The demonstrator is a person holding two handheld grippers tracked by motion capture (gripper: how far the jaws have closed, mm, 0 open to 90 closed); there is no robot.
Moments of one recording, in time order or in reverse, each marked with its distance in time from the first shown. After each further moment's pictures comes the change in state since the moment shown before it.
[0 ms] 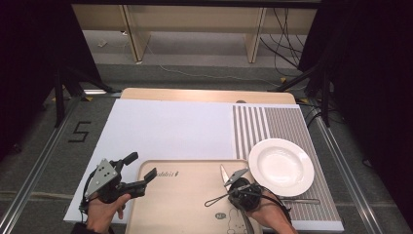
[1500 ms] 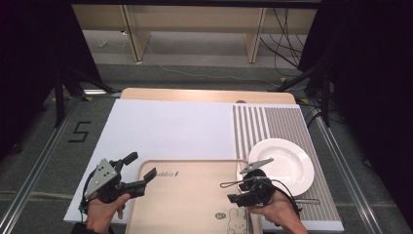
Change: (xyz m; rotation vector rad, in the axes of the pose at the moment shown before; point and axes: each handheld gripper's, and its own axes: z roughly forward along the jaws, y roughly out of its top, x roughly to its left) left arm 0.001 0.000 0.000 0.001 0.002 -0.008; right arm -0.028 -0.009 -0.027 -0.174 0.144 0.203
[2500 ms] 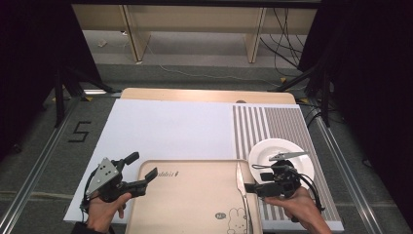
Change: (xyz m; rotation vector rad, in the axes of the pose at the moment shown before) left arm -0.001 0.001 0.003 0.018 -0.011 -0.006; right arm -0.039 -0.013 -0.054 -0.122 0.053 0.180
